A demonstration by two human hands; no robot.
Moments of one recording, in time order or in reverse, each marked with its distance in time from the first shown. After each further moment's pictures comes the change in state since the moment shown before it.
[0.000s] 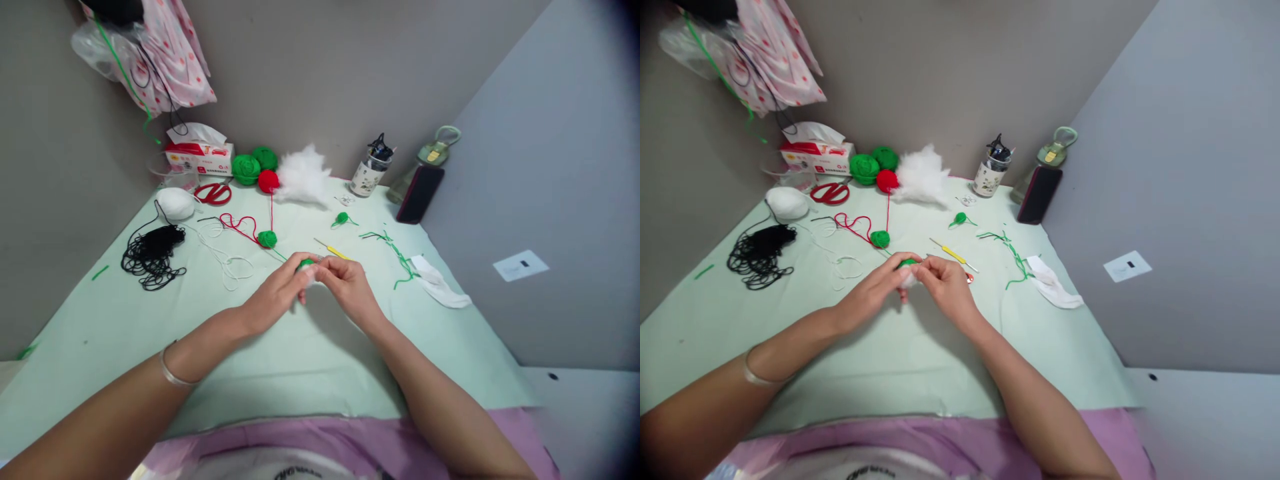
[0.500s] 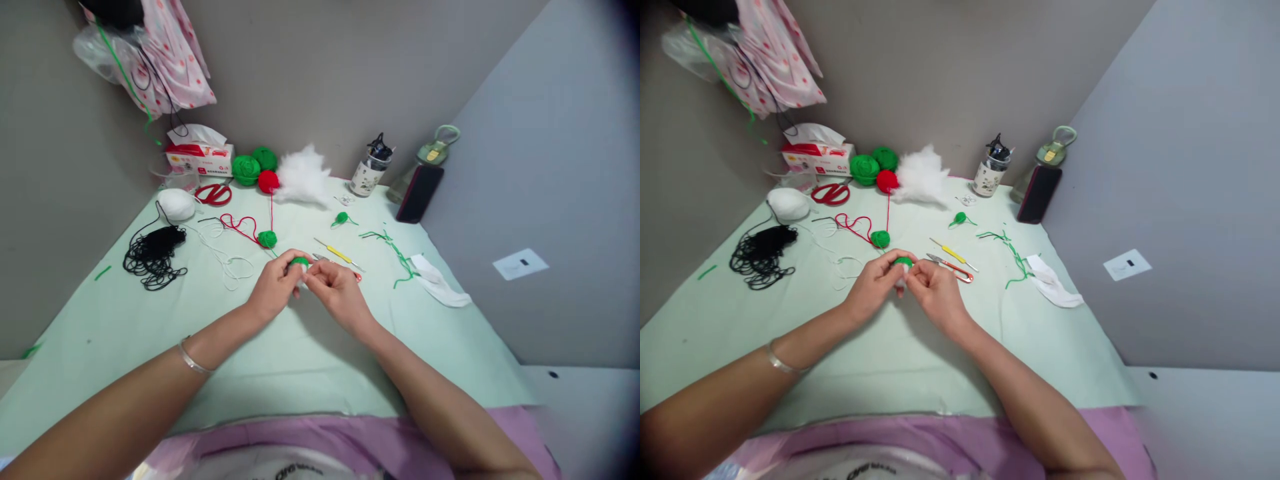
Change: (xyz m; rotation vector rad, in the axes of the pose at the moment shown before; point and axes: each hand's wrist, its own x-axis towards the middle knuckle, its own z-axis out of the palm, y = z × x) left_hand 0.014 -0.012 0.004 -0.071 0.192 -0.065; right_hand -0.008 -0.002 0.015 -0.024 -0.055 -0.005
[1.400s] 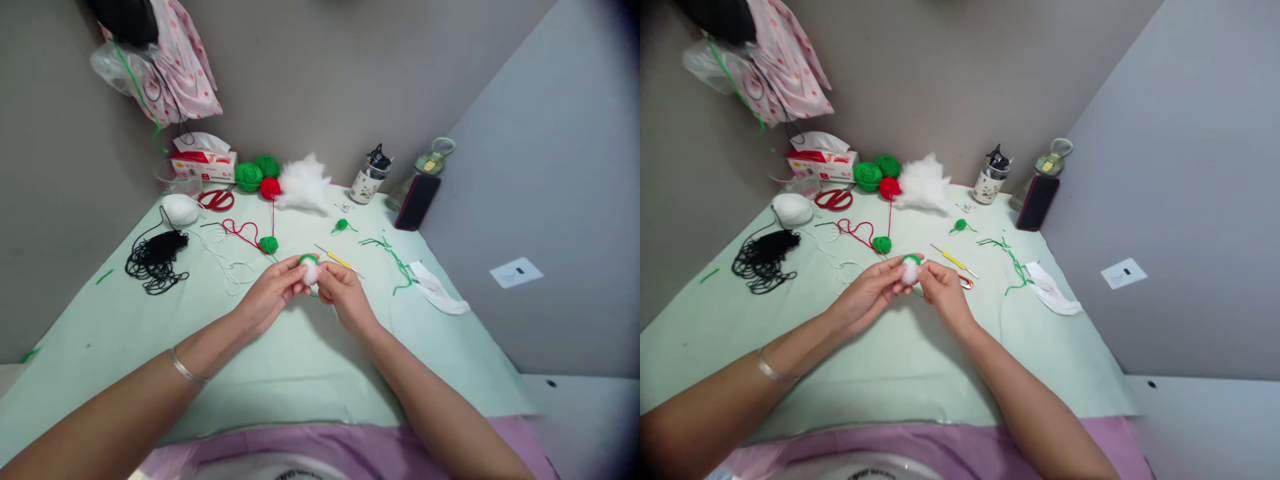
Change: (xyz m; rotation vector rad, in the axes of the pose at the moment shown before) left_hand -0.006 0.008 -0.003 -0.575 -0.147 -0.130; right_hand 0.009 0.011 -0.004 0.257 0.017 0.022
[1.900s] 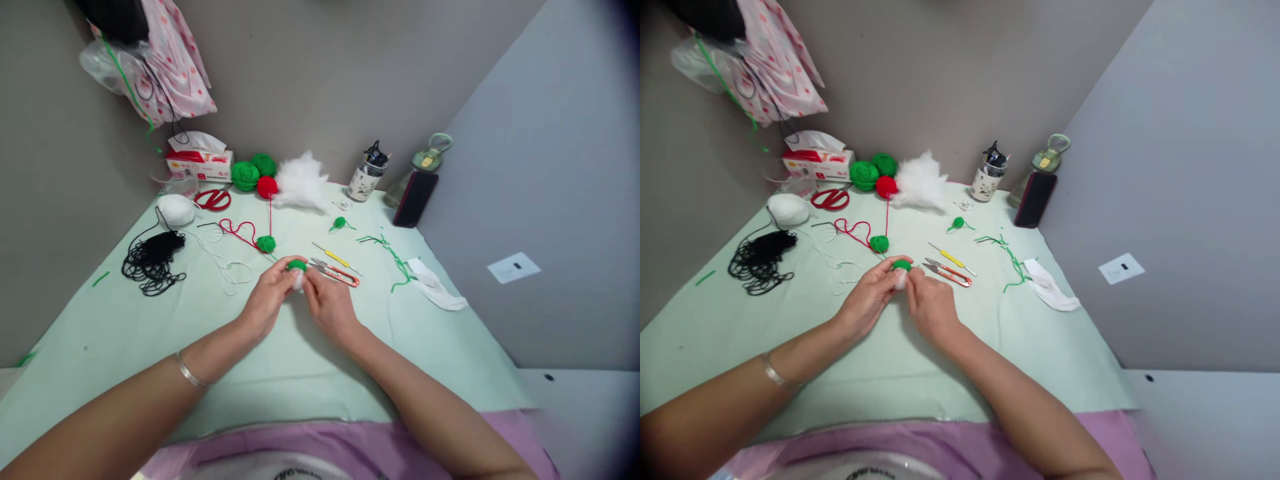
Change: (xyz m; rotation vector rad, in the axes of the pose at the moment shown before) left_hand 0.001 -0.018 0.003 0.044 0.189 0.052; right_hand -0.009 0.008 0.012 -0.527 0.075 -0.161
